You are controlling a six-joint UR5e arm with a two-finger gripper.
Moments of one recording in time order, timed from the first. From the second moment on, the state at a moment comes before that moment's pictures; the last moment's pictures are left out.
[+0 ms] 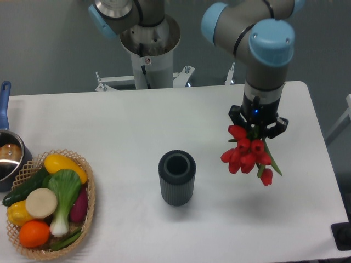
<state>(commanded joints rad) 2.68 -1.81 -1.48 -1.20 1.51 1.10</state>
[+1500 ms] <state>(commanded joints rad) 2.75 -1.83 -1.54 -0.81 0.15 0.86</state>
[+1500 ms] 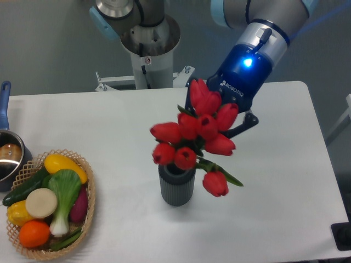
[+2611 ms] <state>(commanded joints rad) 2.82 -1.77 -1.79 -0.81 0.10 1.04</state>
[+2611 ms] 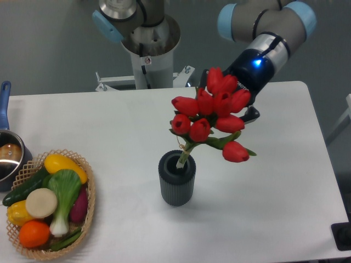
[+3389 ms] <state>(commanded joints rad) 2.81 -1.78 -1.95 -0.81 0.11 1.13</state>
